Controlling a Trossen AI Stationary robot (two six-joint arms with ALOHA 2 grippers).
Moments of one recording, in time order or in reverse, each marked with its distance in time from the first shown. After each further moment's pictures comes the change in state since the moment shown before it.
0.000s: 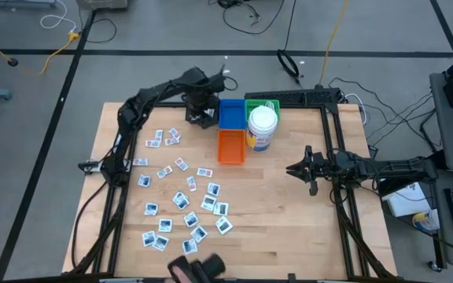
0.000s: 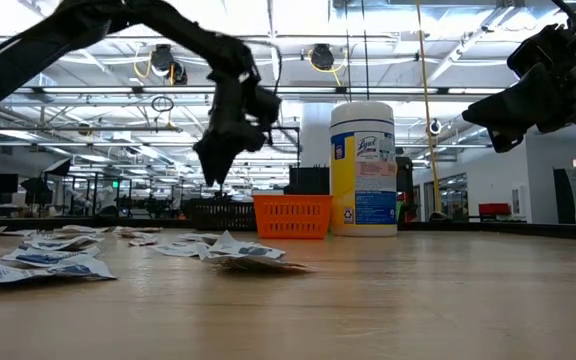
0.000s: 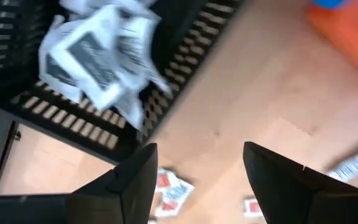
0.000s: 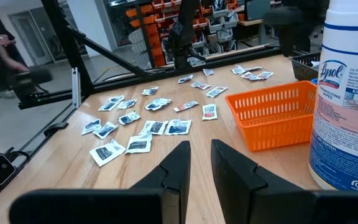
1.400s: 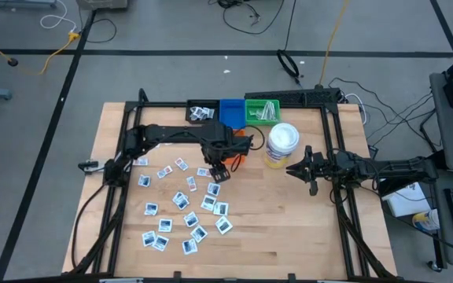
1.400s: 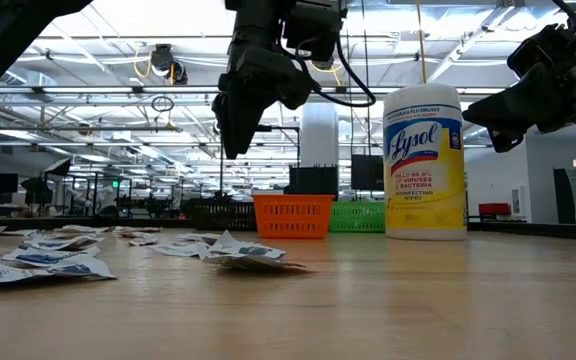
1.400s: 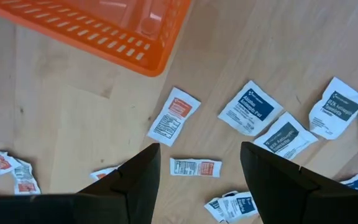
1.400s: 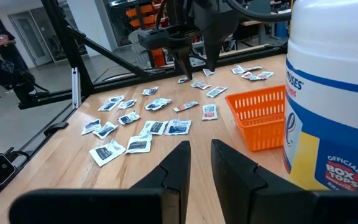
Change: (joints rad) left arm -0.552 -0.048 0.000 -0.026 0.006 -0.372; right arm 0.000 0.000 -0.001 0.000 0.000 0.000
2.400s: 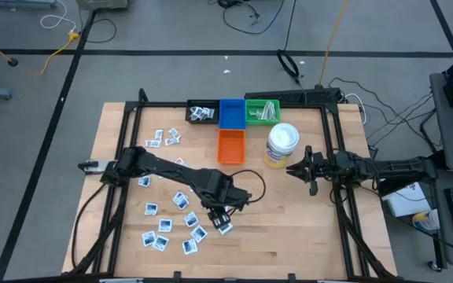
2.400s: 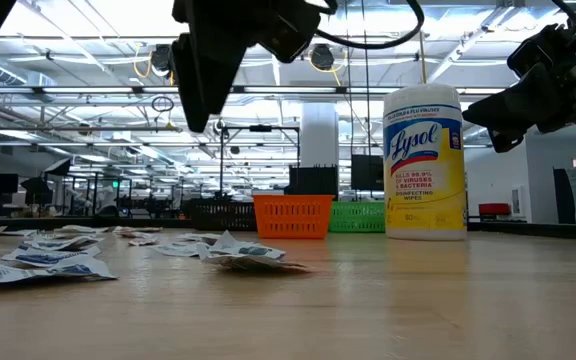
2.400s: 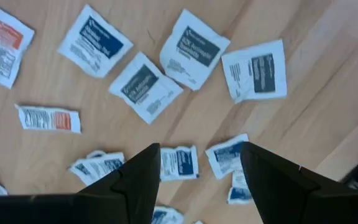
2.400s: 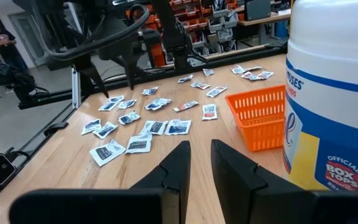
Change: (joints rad) left arm -0.349 0.000 -0.010 0.080 0.078 -0.431; right arm 0.000 0.000 0.001 0.000 0.000 0.000
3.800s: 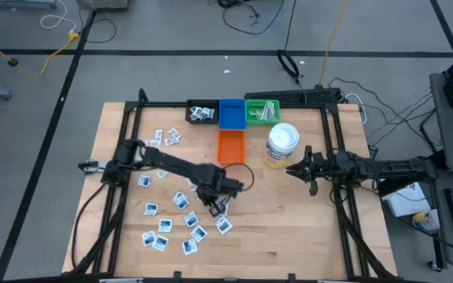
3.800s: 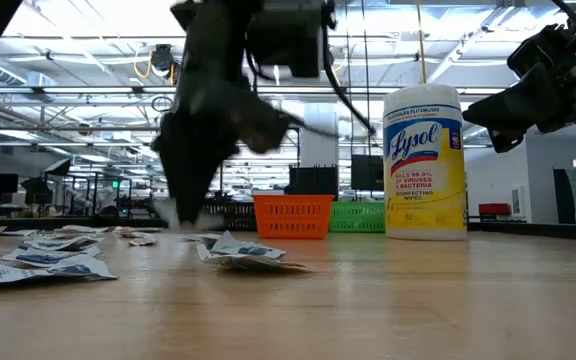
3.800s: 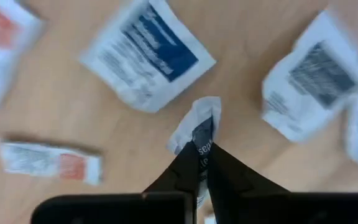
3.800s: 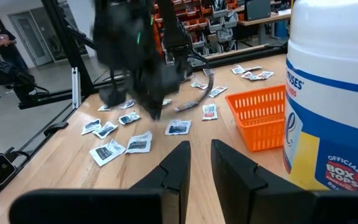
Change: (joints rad) left arm 0.106 -0.068 -0.431 0.319 0.006 0.014; right arm 0.000 0.000 0.000 0.000 0.000 0.000
